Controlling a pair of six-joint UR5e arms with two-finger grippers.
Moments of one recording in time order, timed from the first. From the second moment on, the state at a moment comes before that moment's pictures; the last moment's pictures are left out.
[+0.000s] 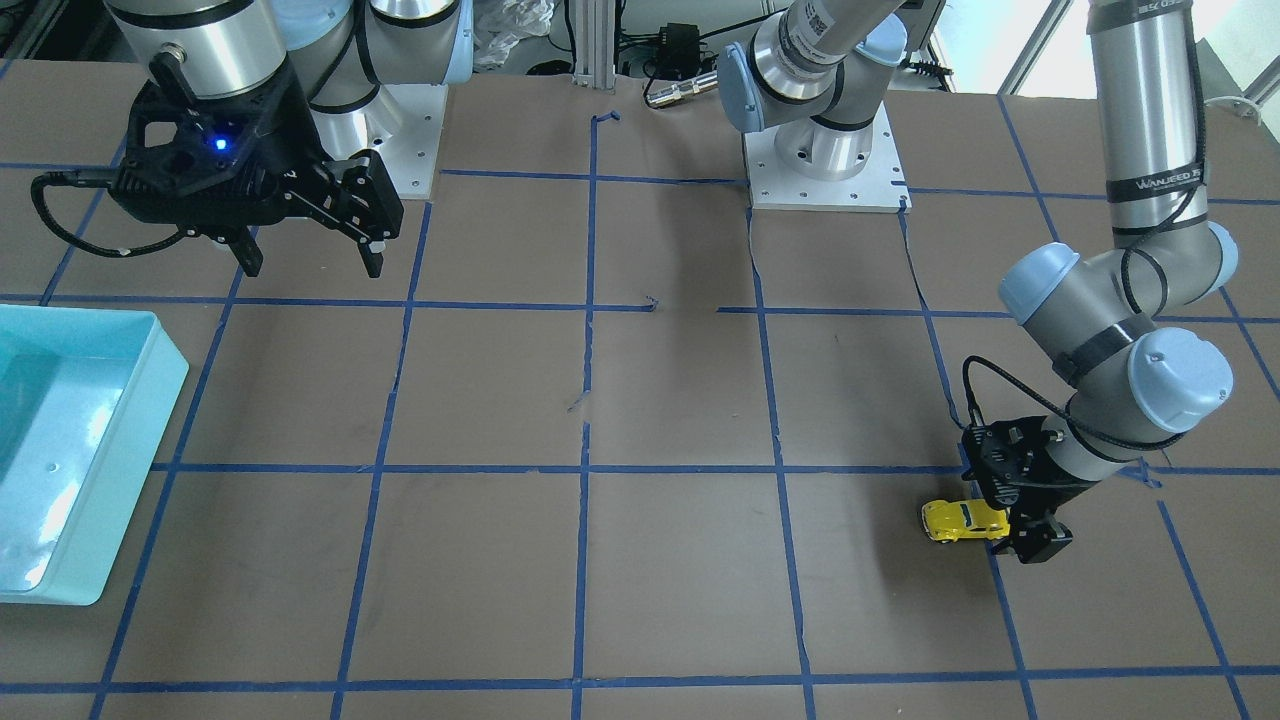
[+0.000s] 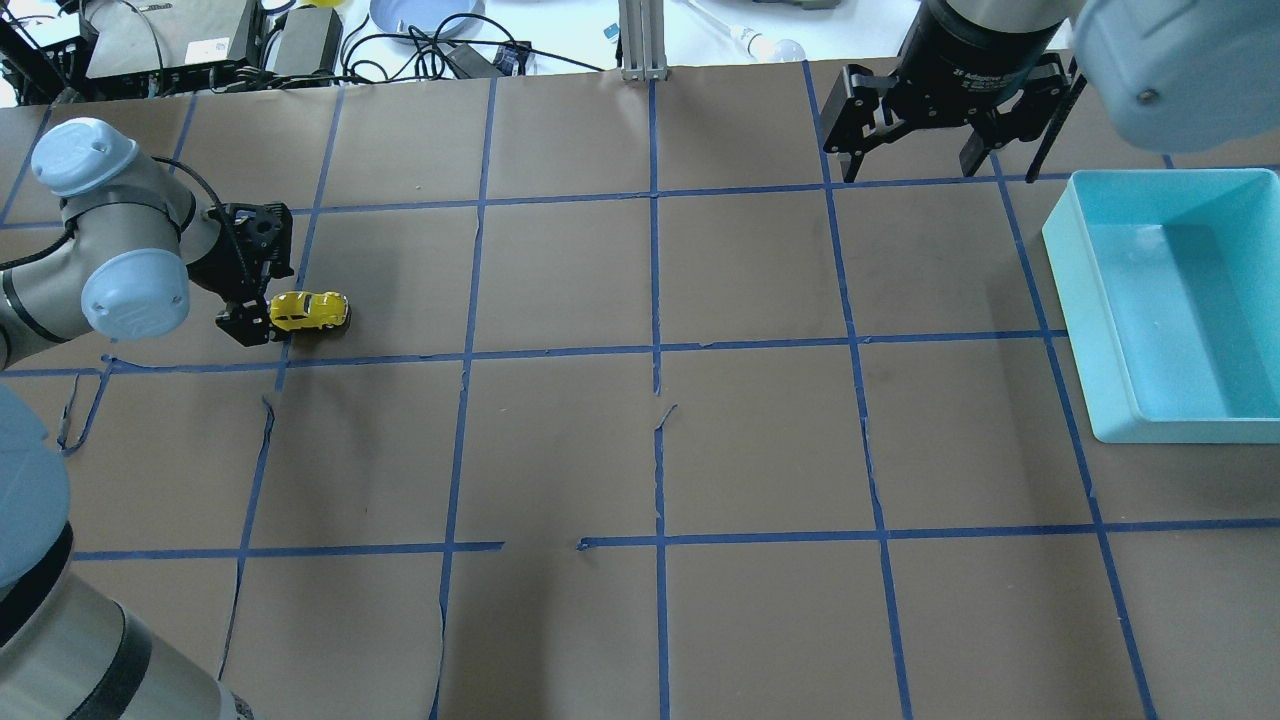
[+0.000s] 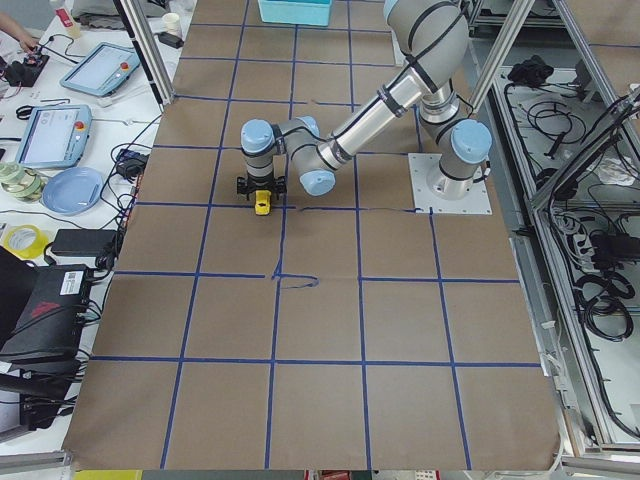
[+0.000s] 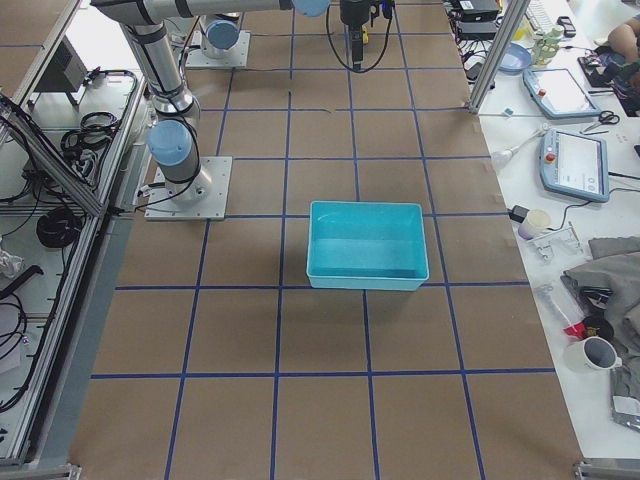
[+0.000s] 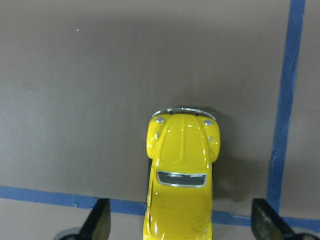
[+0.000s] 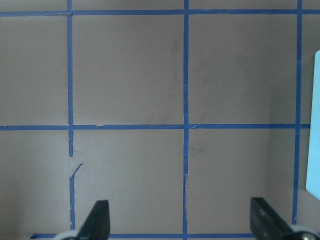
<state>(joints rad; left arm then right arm) -1.14 -2.04 -1.79 -0.86 1.49 1.87 1.64 -1.53 1.49 -1.63 -1.57 0.06</state>
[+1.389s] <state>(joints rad) -1.09 -2.04 -1.83 -0.92 1.44 1.82 1.64 -1.53 1.49 -1.63 -1.57 0.06</state>
